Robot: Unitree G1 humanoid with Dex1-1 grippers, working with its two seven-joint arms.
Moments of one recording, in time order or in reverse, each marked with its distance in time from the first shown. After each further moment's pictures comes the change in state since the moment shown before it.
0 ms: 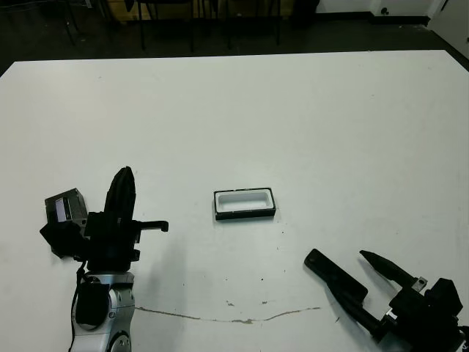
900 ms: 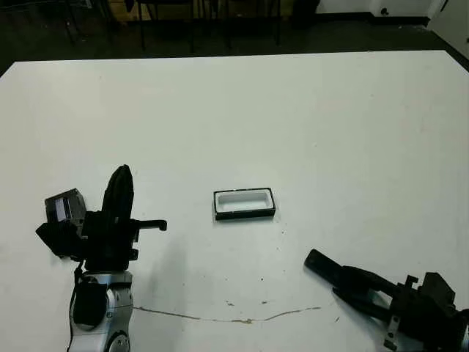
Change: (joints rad) left arm -0.002 0.001 0.001 -0.012 -0.013 0.002 -0.003; right arm -0.054 -0.152 0.019 0.013 0.038 0.085 0.083
